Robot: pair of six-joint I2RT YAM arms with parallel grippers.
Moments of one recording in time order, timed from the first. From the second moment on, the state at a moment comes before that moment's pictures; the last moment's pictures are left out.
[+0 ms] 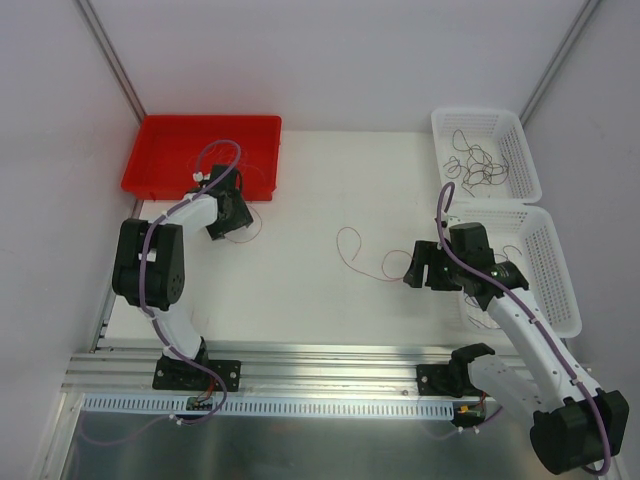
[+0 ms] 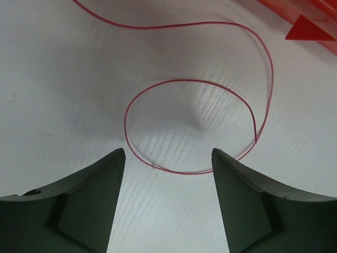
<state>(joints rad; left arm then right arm) -0.15 1.77 1.14 -0.46 -0.19 -0.59 0.31 0.88 0.72 -0.75 -0.14 0.33</state>
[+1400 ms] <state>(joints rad) -0.13 1.51 1.35 -0.58 -0.27 -0.62 0.31 0.89 0.71 -0.74 -0.14 0.33</state>
